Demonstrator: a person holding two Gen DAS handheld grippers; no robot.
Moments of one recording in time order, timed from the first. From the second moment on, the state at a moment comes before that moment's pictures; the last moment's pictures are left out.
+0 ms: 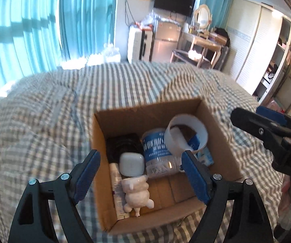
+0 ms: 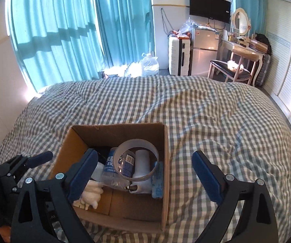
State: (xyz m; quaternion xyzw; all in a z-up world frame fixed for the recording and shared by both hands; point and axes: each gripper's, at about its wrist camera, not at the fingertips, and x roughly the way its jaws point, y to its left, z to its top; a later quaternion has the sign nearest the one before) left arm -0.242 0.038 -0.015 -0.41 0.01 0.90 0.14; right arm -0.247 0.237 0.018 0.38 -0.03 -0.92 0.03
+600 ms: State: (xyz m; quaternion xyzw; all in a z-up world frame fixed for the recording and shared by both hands) left arm -0.133 0.023 0.131 -0.26 0.02 0.96 0.10; right arm -0.110 0.235 0.156 0.24 -0.02 -0.97 0.01
